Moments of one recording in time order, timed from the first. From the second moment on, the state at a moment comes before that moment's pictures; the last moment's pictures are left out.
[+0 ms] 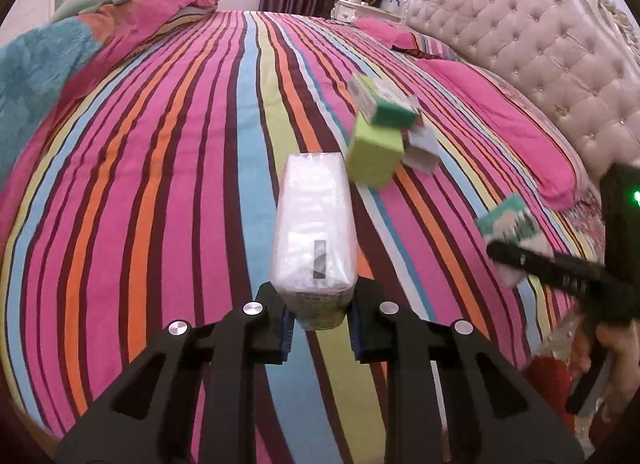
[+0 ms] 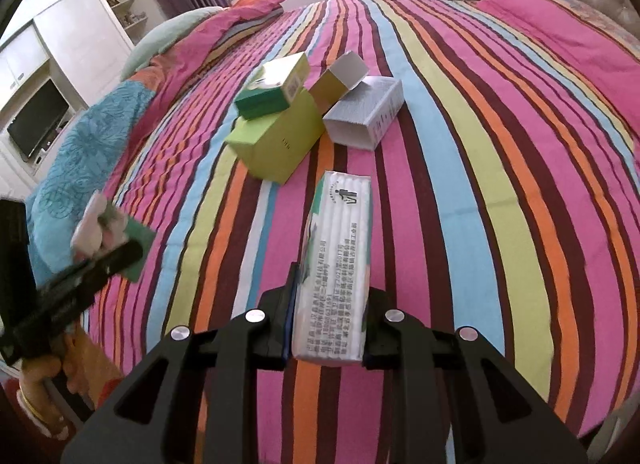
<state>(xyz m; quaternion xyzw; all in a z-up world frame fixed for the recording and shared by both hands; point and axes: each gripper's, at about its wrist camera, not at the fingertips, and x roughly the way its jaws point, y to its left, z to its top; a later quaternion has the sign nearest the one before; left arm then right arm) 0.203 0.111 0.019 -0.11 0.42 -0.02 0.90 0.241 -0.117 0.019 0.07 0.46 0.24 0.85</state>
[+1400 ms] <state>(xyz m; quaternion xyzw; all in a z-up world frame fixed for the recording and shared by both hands) 0.022 0.016 -0.071 -0.07 0.57 -0.11 0.81 0.060 -0.131 -0.067 0.09 0.61 0.25 0.75</state>
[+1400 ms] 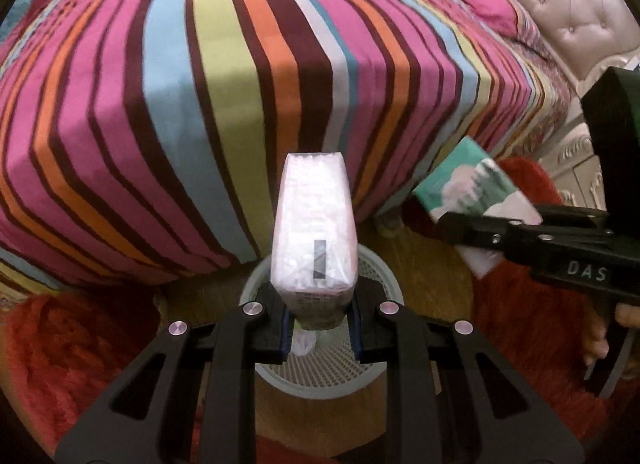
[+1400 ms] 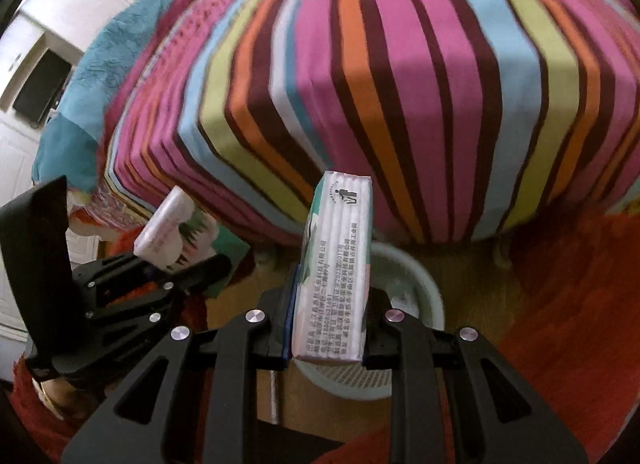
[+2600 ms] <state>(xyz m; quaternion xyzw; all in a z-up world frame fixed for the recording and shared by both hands) 0.043 -0.005 -0.193 -0.09 0.77 -0.12 0.62 0.072 -0.103 -0.176 0.12 0.78 0.19 0.58</state>
